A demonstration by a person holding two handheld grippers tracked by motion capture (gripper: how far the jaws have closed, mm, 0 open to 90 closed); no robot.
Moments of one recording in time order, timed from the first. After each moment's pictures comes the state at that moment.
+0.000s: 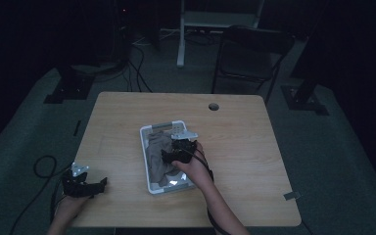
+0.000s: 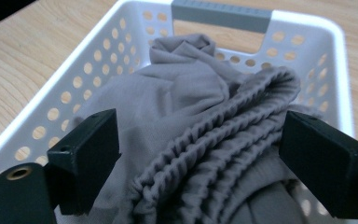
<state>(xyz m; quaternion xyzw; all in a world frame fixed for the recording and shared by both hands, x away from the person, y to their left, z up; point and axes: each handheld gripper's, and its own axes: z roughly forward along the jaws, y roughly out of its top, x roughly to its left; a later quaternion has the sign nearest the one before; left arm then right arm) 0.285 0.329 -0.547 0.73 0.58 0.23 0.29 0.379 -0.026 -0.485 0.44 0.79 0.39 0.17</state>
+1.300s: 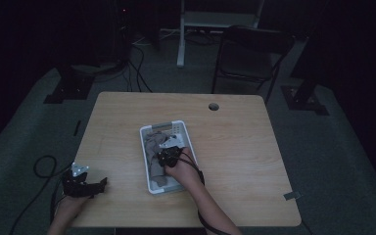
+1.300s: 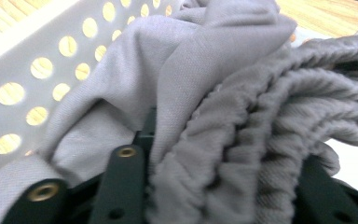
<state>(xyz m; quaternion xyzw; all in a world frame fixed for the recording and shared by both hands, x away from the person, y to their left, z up) 0.285 0.329 -0.547 0.73 0.58 0.23 0.29 0.385 0.004 -0.529 0.36 0.83 0.38 0.18</state>
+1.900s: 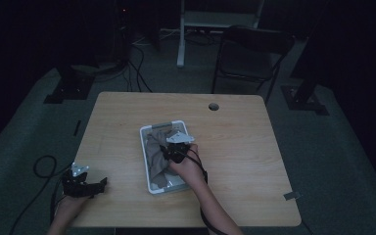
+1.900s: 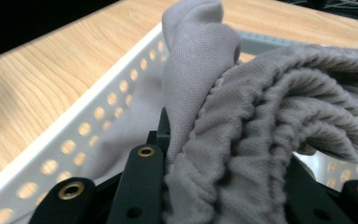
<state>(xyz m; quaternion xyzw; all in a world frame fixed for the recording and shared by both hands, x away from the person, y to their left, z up) 0.285 0.329 -0.547 0.73 0.58 0.23 0.29 0.379 -0.016 -0.495 0.37 0.79 0.45 0.18</state>
